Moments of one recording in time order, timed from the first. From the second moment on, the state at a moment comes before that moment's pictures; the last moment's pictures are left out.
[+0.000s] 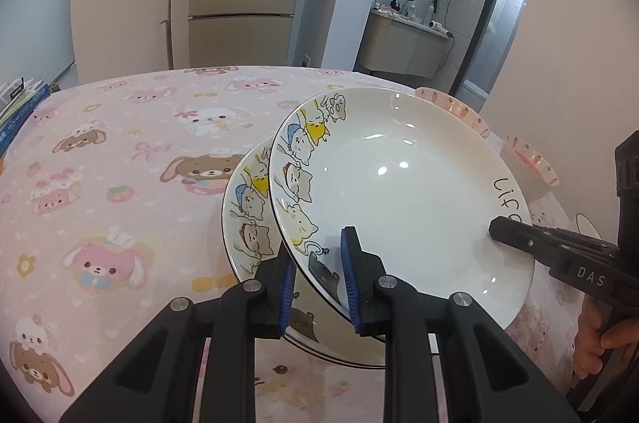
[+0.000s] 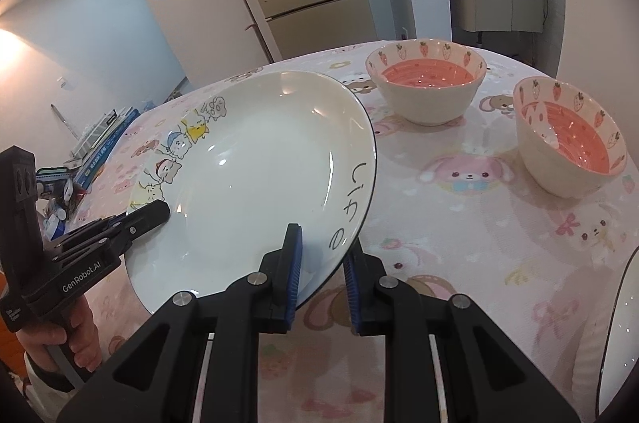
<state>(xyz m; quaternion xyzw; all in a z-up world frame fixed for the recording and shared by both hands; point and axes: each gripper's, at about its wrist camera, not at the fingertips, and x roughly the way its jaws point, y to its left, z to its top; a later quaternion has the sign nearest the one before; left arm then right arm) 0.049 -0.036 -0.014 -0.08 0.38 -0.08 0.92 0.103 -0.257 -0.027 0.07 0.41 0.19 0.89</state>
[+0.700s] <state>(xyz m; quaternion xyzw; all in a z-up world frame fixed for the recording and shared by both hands) 0.045 -0.049 -0.020 -0.06 0.41 -0.11 0.90 0.097 -0.276 -0.018 0.13 0.41 0.18 0.89</state>
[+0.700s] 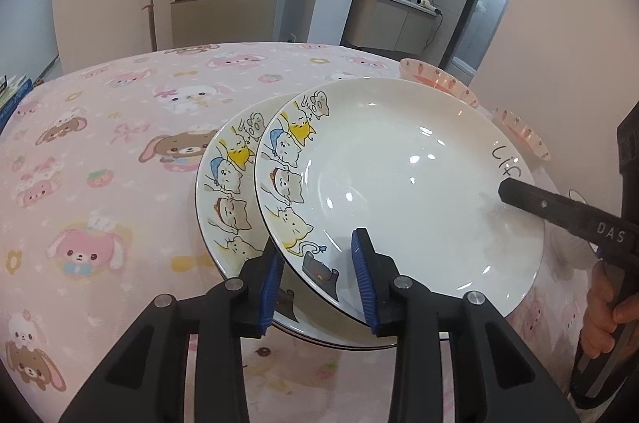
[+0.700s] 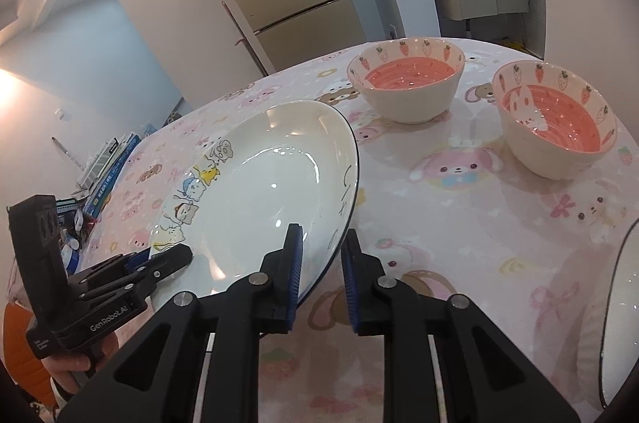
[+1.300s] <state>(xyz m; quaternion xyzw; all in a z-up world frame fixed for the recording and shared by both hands) 0.036 -0.037 0.001 -0.02 0.33 -0.02 0.94 0.095 -0.271 -0.013 0.10 0.39 0.16 0.90</state>
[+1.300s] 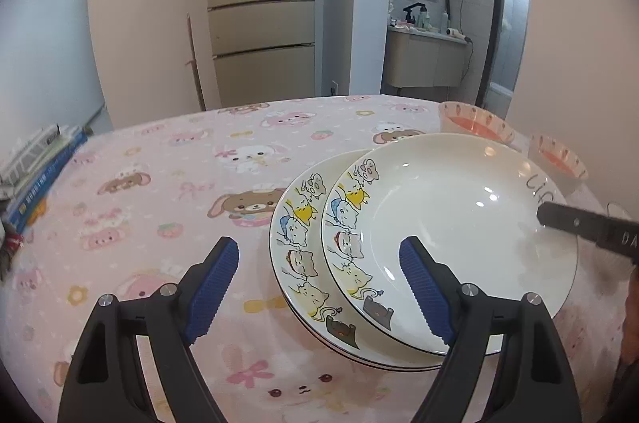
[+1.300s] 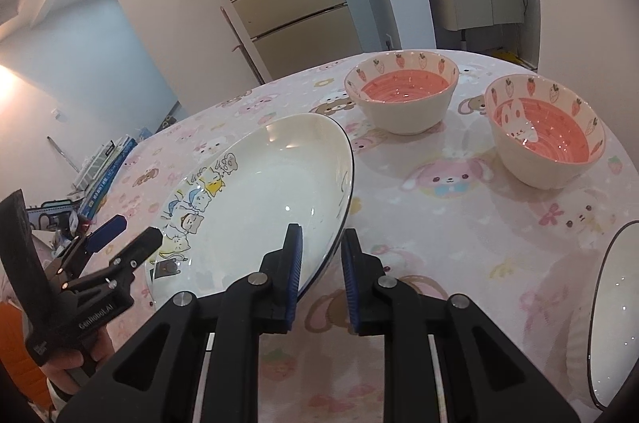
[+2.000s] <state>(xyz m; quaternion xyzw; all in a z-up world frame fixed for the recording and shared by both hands) 0.044 -0.004 -0.012 -0.08 0.35 0.00 0.93 0.105 -0.238 -0.033 0.03 0.38 0.16 0.91</state>
